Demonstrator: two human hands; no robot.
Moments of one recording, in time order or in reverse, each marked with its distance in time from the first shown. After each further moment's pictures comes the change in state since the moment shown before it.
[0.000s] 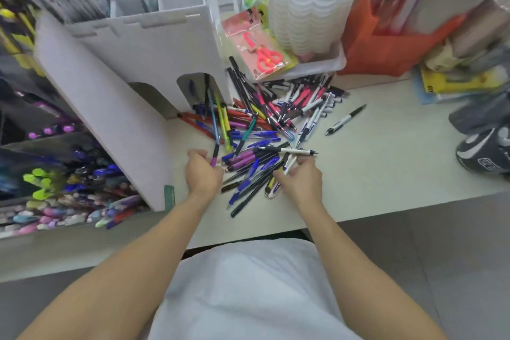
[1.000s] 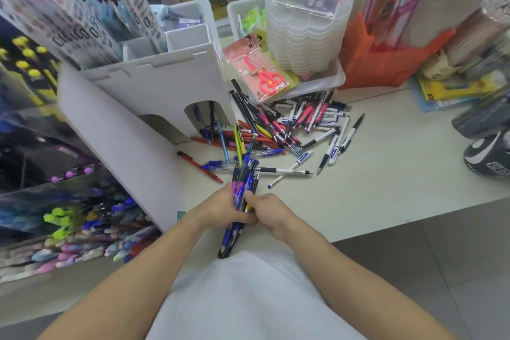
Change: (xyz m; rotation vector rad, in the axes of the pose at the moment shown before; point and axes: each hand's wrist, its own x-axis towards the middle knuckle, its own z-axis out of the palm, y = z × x) left_hand -0.005 0.009 -0.035 0.258 -0.801 0.351; right_hand -0.030 -0.043 0.060 0.408 -0.598 0.210
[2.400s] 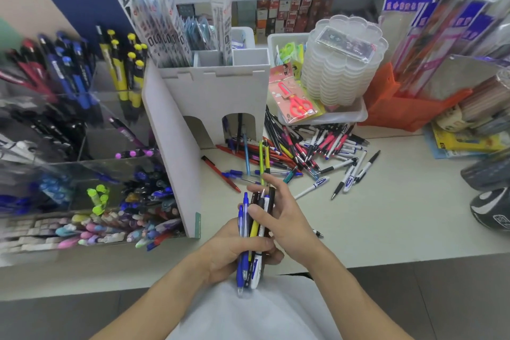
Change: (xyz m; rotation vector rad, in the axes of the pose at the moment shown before) left_hand -0.097 0.022 0.020 -1.096 -0.117 0.080; right_hand -0.078 -0.029 0.006 0.059 -0.166 -0.565
